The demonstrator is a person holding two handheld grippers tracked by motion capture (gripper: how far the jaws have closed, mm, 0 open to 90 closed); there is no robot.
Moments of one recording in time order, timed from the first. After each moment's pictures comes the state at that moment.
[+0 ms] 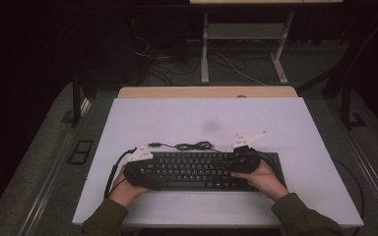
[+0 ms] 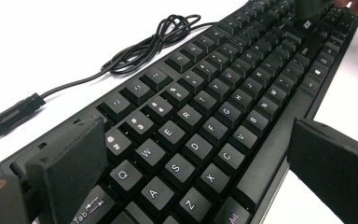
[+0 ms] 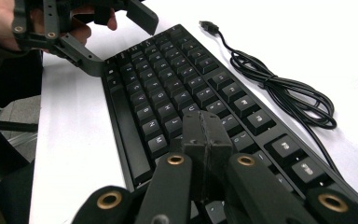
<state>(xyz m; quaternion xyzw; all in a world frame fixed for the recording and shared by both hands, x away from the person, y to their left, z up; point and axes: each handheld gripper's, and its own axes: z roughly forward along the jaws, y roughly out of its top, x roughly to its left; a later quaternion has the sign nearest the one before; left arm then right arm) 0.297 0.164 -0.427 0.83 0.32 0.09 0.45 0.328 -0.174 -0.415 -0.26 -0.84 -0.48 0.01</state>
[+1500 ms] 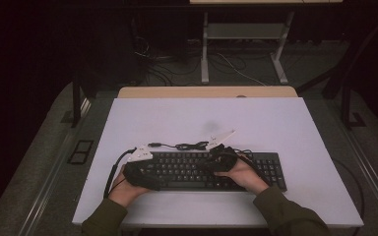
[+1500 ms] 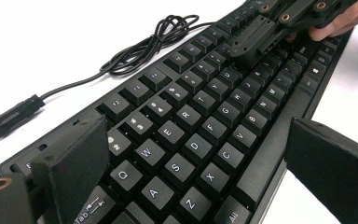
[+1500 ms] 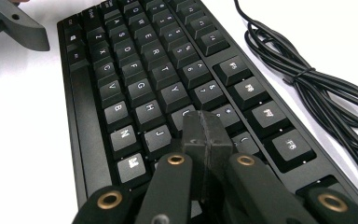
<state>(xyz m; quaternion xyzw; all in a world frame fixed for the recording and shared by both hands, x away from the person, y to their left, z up) 0.297 0.164 -0.427 0.83 0.31 0.09 0.45 0.347 -0.120 -0.435 -0.24 -0.89 -0.40 0.00</state>
